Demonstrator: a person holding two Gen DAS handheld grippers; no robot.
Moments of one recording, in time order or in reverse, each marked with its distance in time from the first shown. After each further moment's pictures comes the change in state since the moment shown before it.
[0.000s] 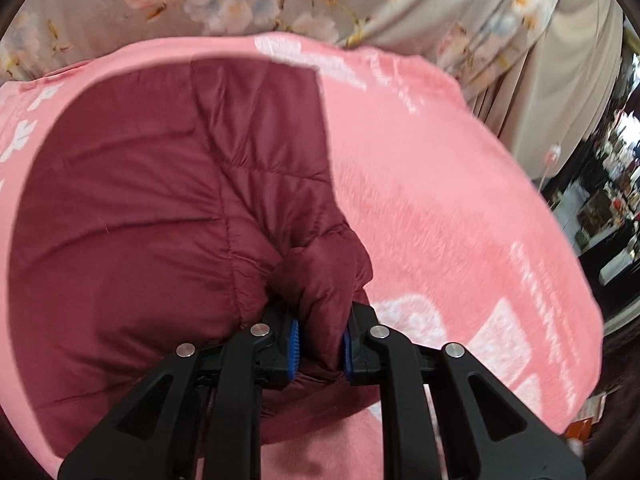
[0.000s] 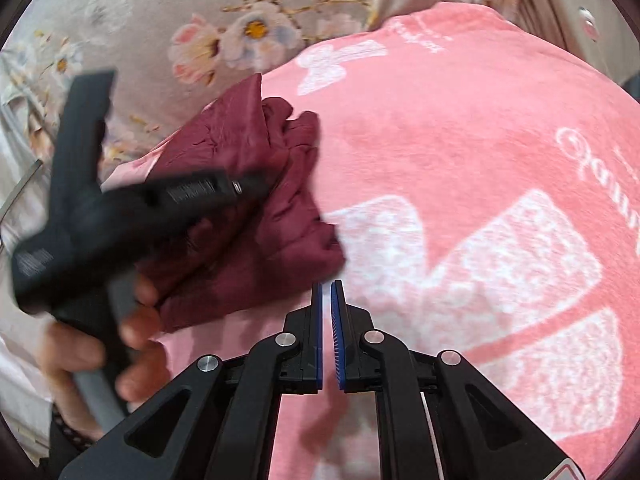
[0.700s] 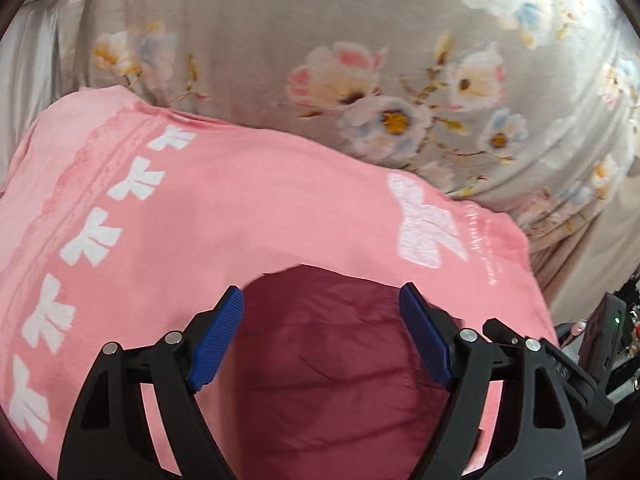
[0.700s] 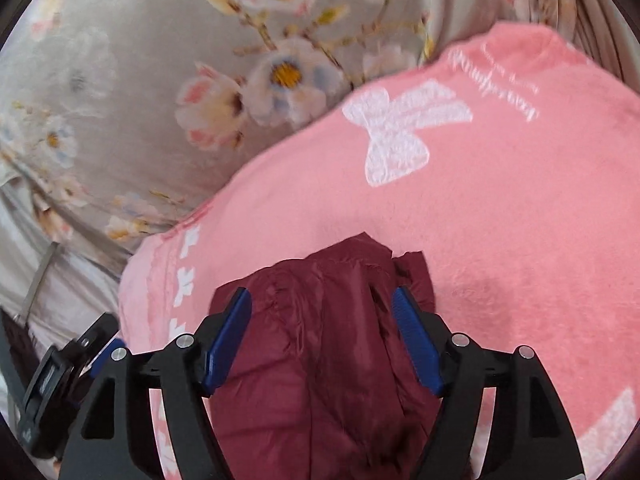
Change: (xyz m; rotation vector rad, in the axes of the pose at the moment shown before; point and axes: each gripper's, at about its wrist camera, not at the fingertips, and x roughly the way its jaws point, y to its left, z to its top) left arm -0.134 0.167 0.105 -0.312 -0.263 0.176; right arm 0.086 0.117 0.200 0.106 0.023 0.106
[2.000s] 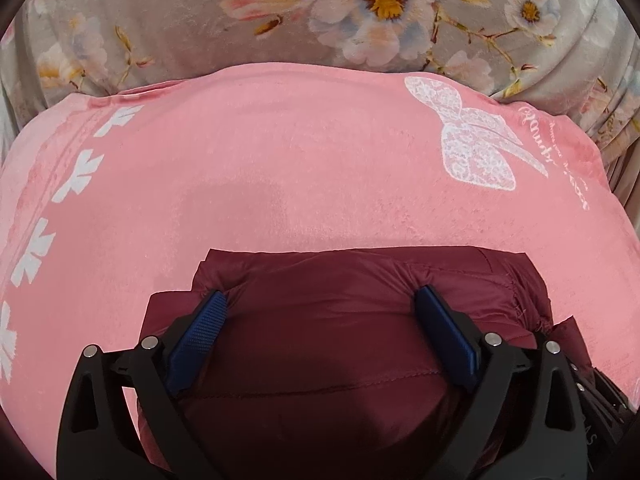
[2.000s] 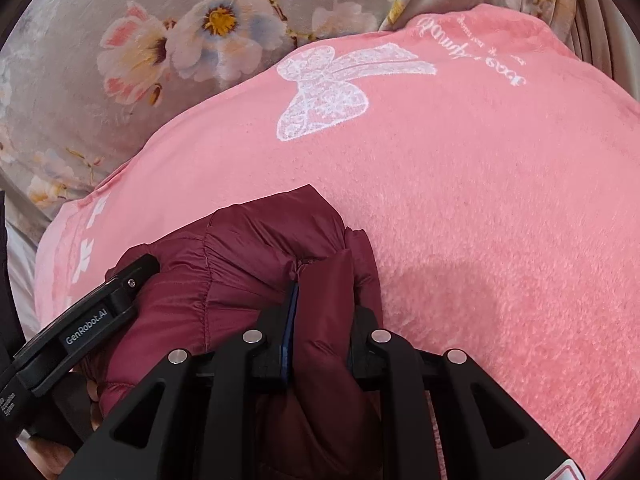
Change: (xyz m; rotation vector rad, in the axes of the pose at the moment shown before) left arm 0.188 -0.061 -0.061 0.220 0.103 0.188; right arm 0.080 -0.068 -0.030 -0.133 -0.052 -0.203
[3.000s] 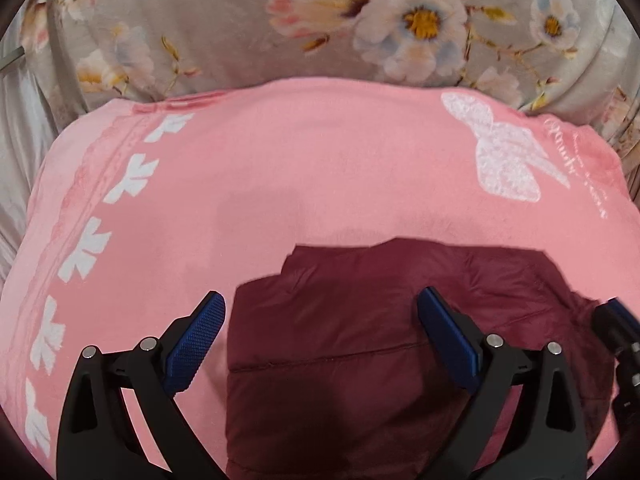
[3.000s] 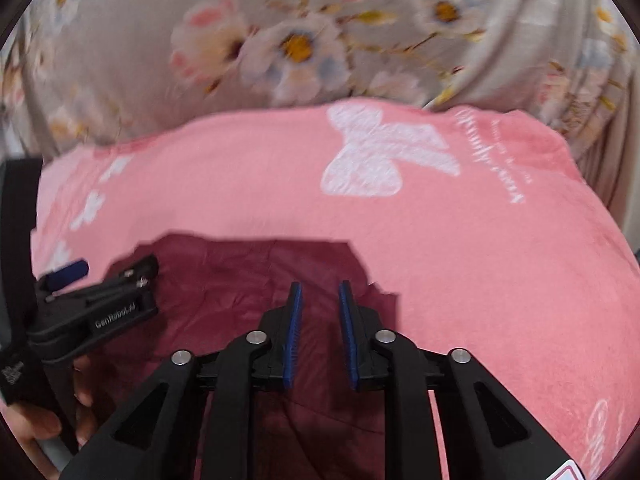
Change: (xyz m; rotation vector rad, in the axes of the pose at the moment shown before) left arm -0.034 0.027 -0.001 -0.020 -0.002 0.126; right arm -0.030 0.060 0.010 -0.319 -0.020 -0.092
